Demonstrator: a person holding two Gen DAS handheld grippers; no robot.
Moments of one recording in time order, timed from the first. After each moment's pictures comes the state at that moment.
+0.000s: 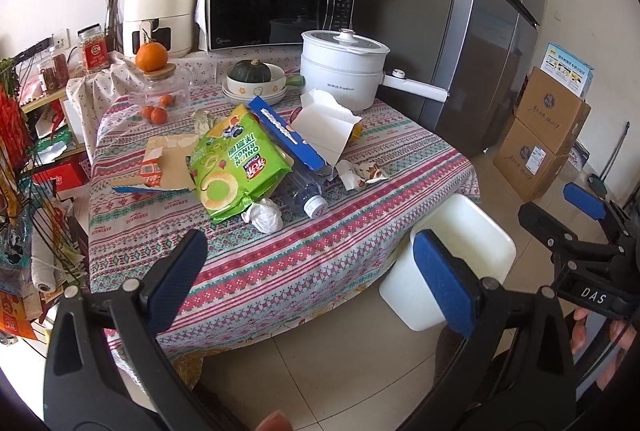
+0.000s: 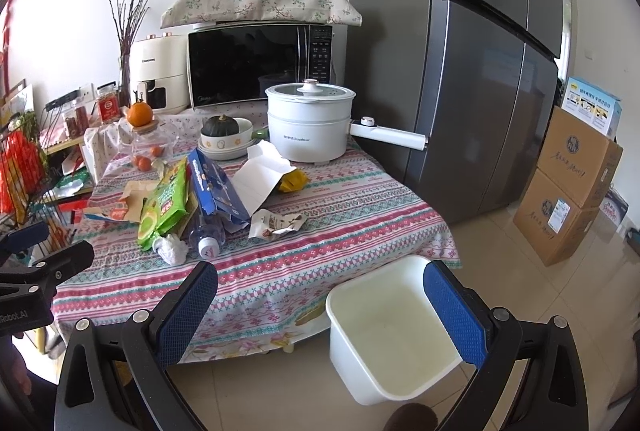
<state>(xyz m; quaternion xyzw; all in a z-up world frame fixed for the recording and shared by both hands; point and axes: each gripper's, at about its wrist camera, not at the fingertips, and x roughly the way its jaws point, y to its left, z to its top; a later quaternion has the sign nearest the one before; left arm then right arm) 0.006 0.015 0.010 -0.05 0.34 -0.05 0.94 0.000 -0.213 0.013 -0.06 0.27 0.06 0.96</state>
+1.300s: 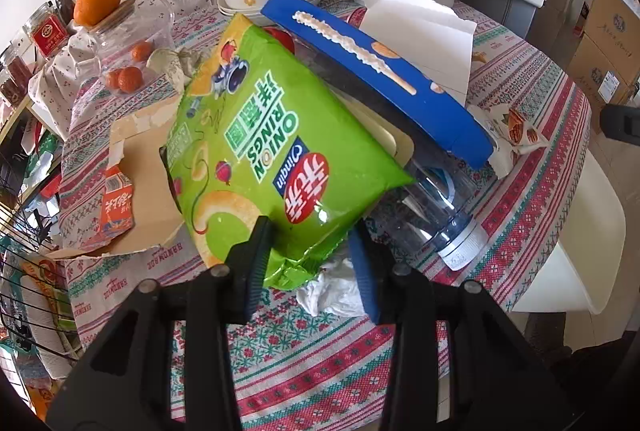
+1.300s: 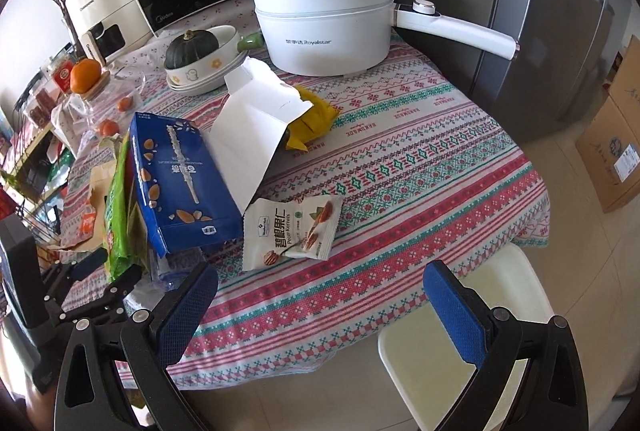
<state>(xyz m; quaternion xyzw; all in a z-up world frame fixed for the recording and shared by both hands) 0.195 0.037 -0.101 0.05 0.49 0.00 0.87 0.230 -0.184 -0.055 0.00 0.50 0.08 0.86</state>
